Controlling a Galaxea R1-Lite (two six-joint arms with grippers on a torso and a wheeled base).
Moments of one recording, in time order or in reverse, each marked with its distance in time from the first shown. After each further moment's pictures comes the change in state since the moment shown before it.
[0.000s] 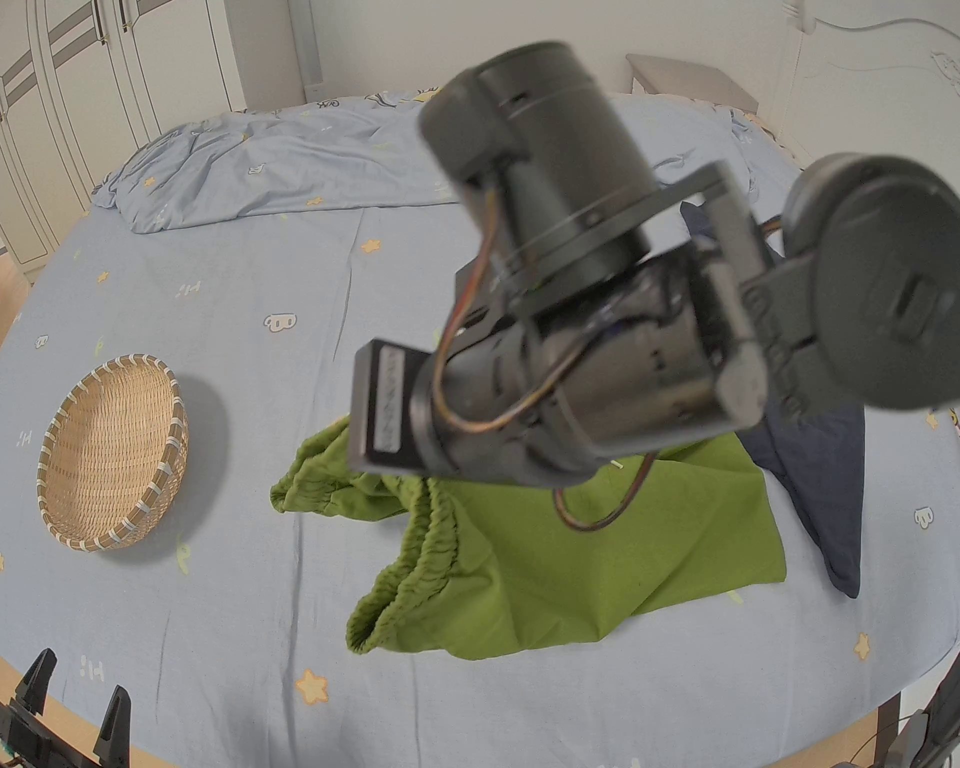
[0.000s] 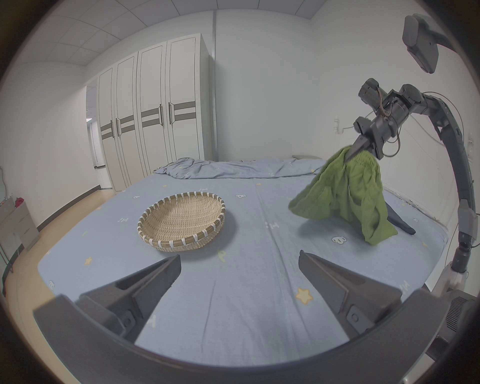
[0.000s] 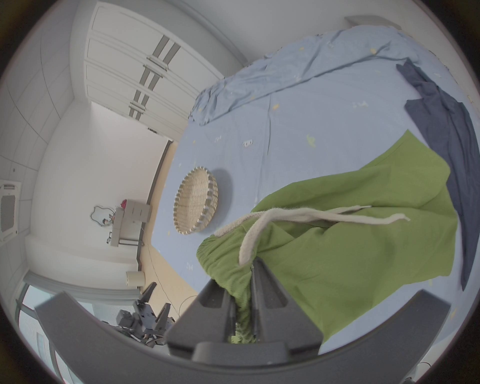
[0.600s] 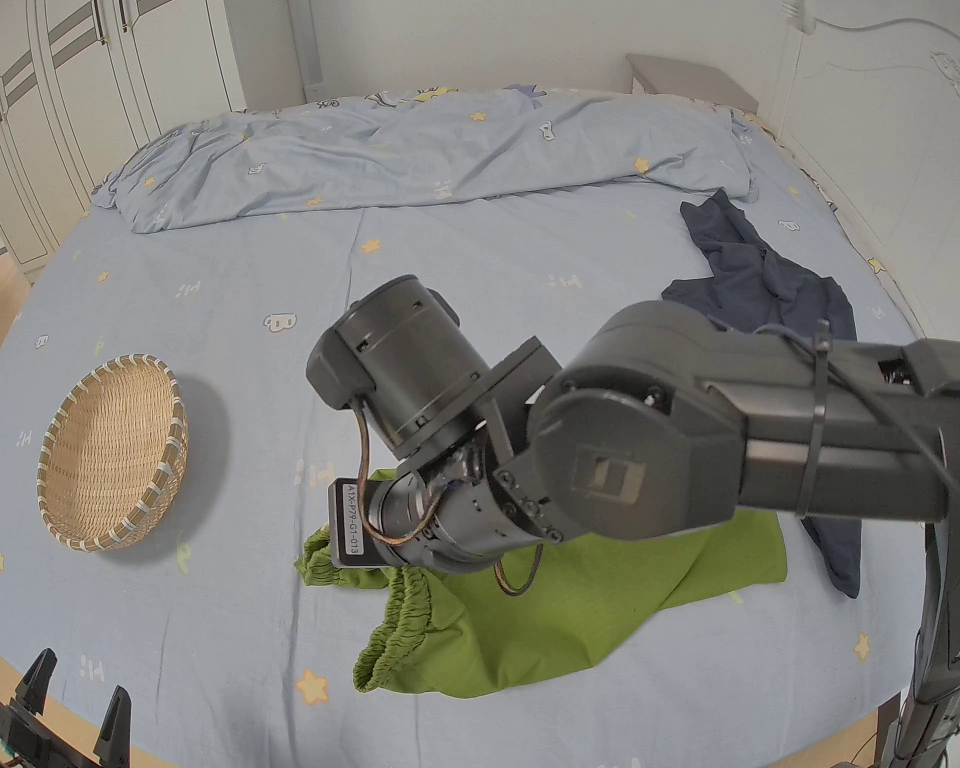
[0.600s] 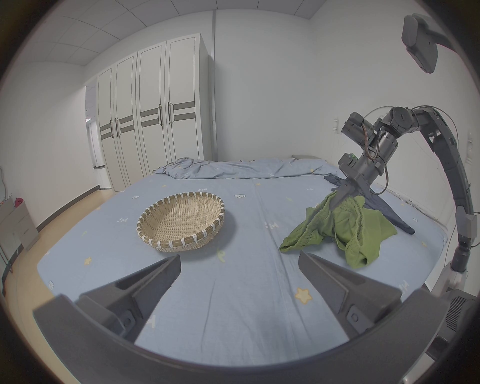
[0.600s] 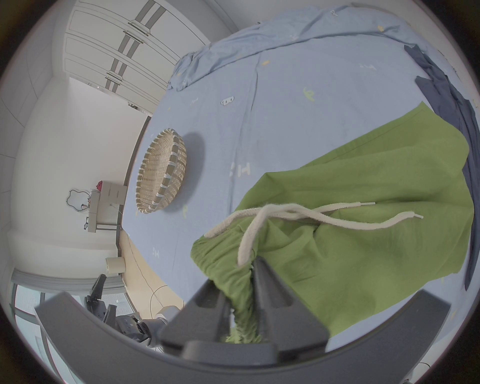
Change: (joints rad) left arm 0.000 0.000 0.000 -0.001 -0.003 0.001; right arm -0.014 0.199 0.000 -0.013 -0.005 -0.014
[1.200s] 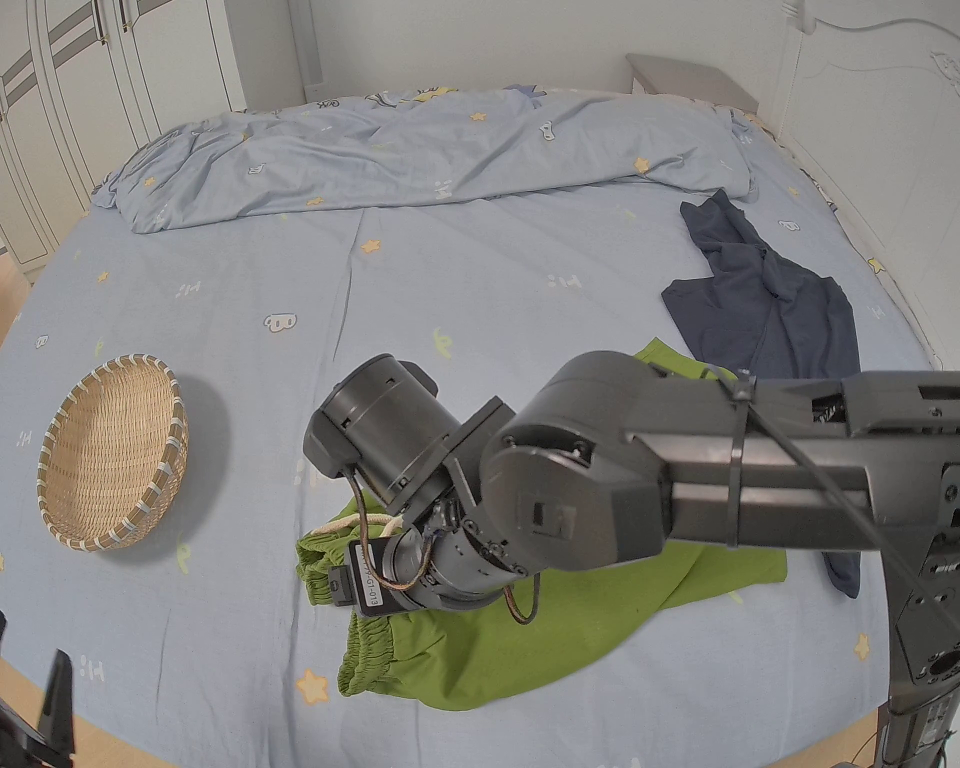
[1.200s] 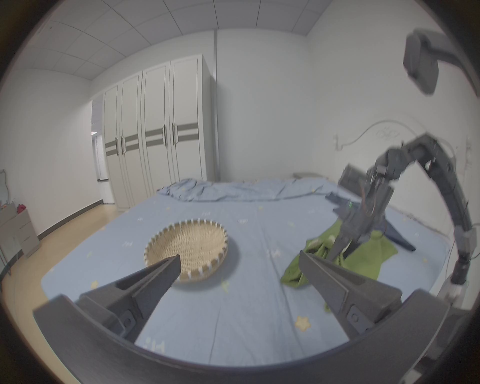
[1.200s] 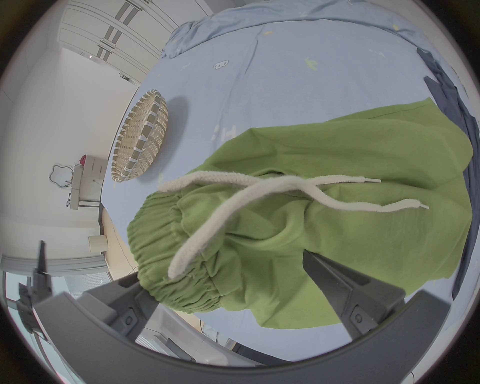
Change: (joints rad) left arm -0.007 0.024 -0.151 -0.002 0.015 0.007; right arm 0.000 0.067 0.000 0.097 0.000 -0.062
